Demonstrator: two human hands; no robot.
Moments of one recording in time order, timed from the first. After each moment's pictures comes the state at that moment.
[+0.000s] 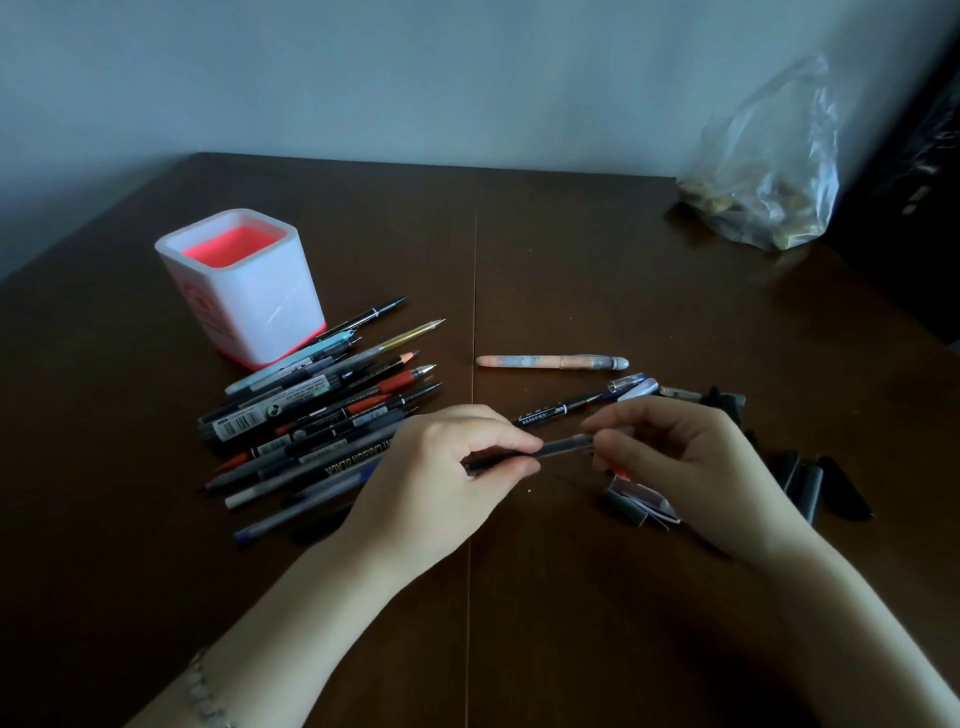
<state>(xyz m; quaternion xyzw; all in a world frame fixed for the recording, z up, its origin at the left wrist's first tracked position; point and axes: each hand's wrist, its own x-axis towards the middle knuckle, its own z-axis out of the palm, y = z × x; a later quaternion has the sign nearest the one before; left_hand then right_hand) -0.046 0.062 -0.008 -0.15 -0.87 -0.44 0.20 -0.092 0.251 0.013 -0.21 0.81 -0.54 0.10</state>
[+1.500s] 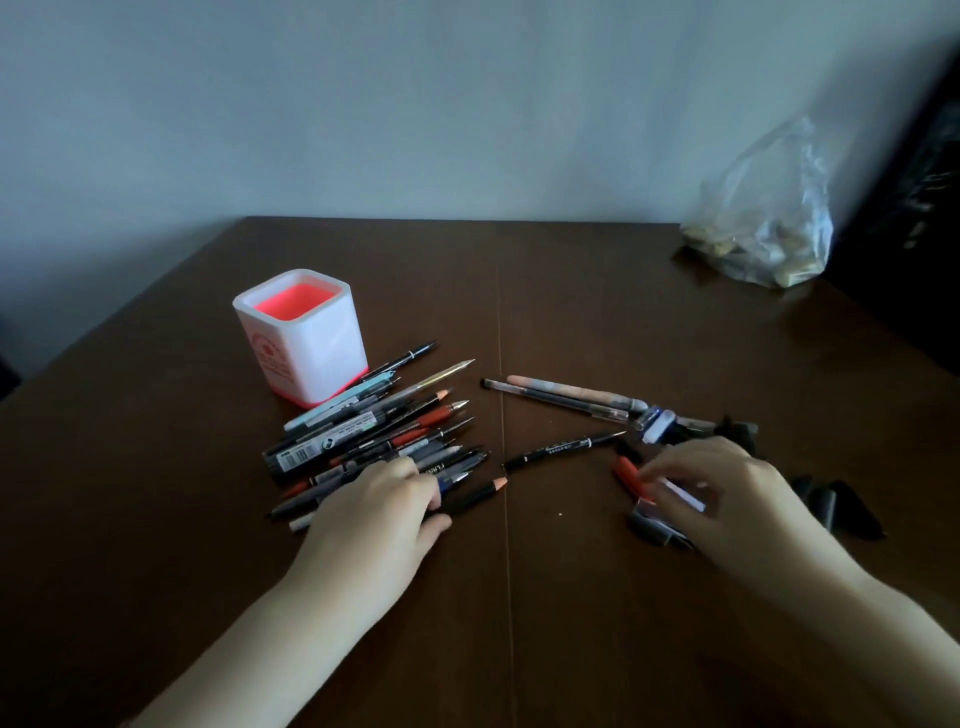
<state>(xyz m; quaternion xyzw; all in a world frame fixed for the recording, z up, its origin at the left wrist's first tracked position) -0.011 0.014 -0.004 0.00 -0.99 -0.11 0.09 -0.082 0.266 0.010 -0.26 0.93 -0.26 -0.03</state>
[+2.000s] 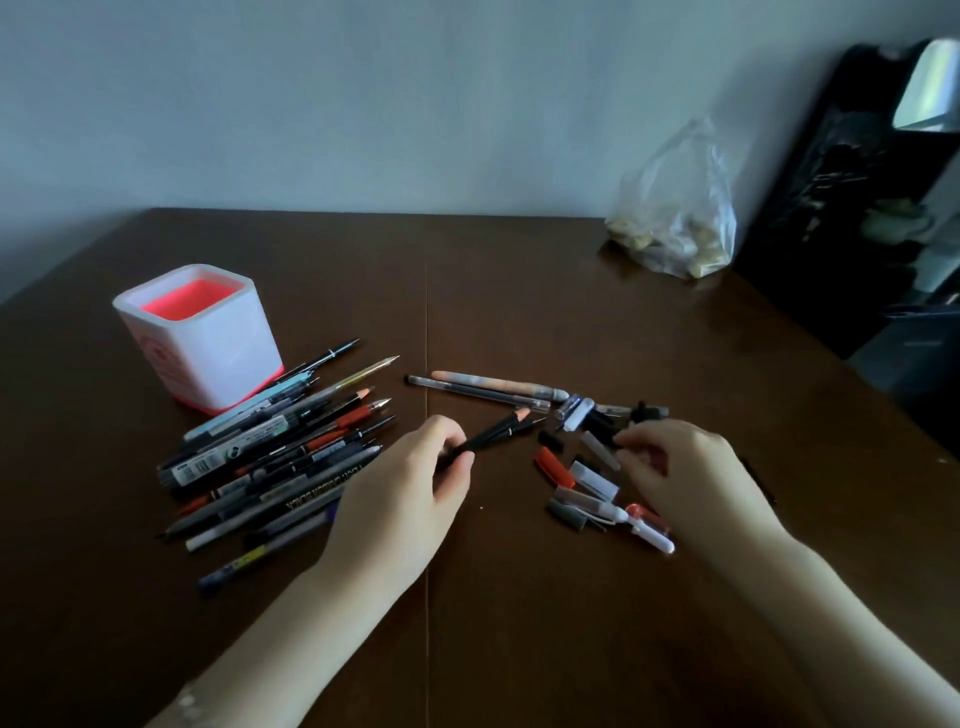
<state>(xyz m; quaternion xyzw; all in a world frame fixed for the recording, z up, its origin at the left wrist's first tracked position) -0.046 0.073 -0.015 -0.07 -0.94 -0.29 0.20 -0.095 0.293 0.004 -0.10 0.97 -0.22 -0.07</state>
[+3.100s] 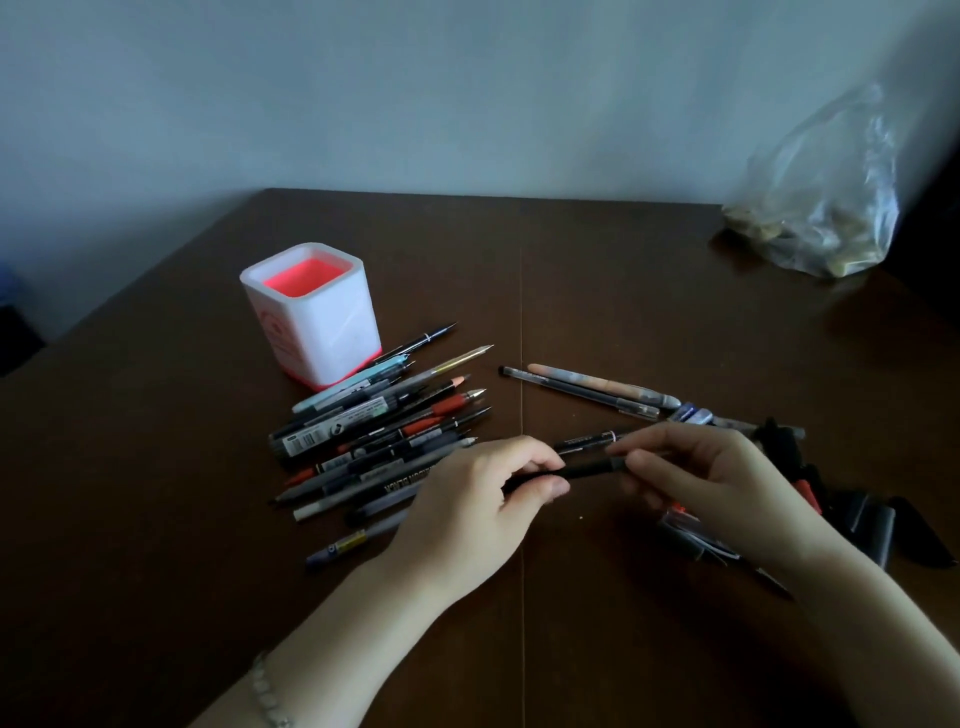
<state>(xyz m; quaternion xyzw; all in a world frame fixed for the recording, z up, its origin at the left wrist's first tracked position) -0.041 0.051 -0.016 -0.10 -0.89 -0.41 0.17 -0.103 0.239 0.012 -0.19 0.82 -0.51 0.18</state>
